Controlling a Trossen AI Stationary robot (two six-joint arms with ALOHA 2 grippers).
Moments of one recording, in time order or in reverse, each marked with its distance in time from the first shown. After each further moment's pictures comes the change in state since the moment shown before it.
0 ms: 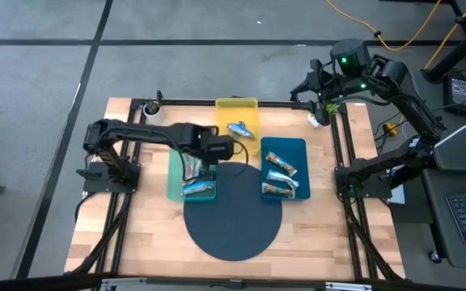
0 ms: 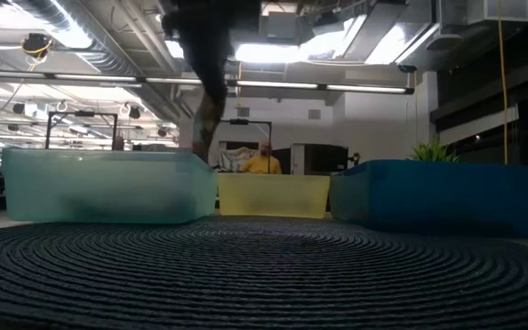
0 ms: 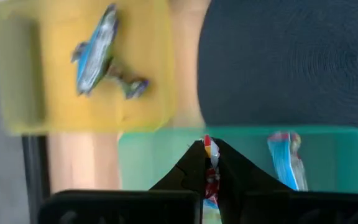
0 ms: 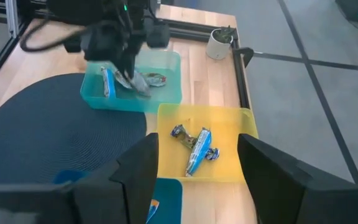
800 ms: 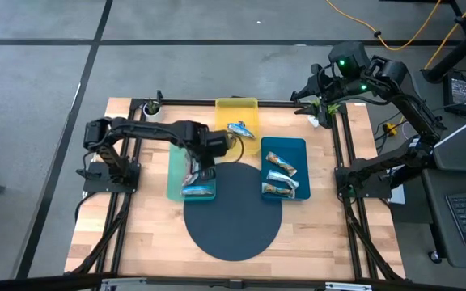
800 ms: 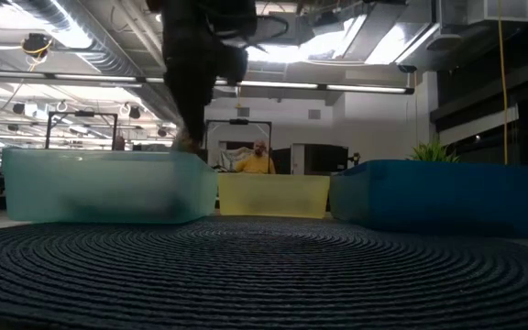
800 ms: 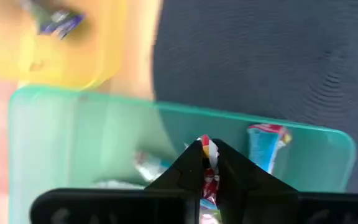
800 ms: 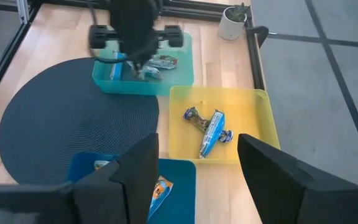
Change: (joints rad) left arm 0.099 -0.011 -0.228 0.154 0.277 -0.177; right arm 0.000 0.000 0.000 -0.090 -0.004 -0.002
